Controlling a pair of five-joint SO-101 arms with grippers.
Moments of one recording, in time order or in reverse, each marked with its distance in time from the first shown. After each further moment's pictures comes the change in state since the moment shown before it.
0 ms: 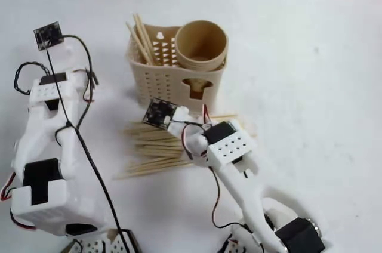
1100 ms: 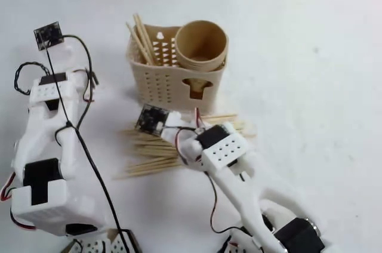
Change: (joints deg) left arm 0.0 0.0 0.0 0.0 0.0; right arm -3.5 -0.1 0.0 0.4 0.0
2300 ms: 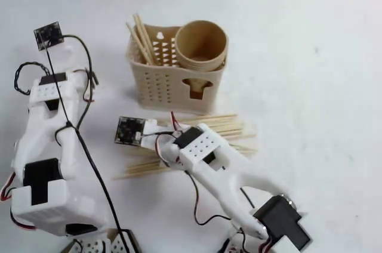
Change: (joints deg) left arm 0.0 0.0 0.0 0.0 0.0; right arm -7.0 13.7 -4.0 -11.2 3.2
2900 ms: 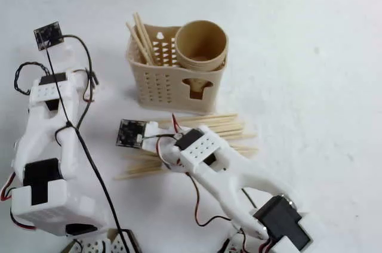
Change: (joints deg) left arm 0.0 0.0 0.0 0.0 0.0; right arm -0.1 0.0 1.7 -0.3 0.0
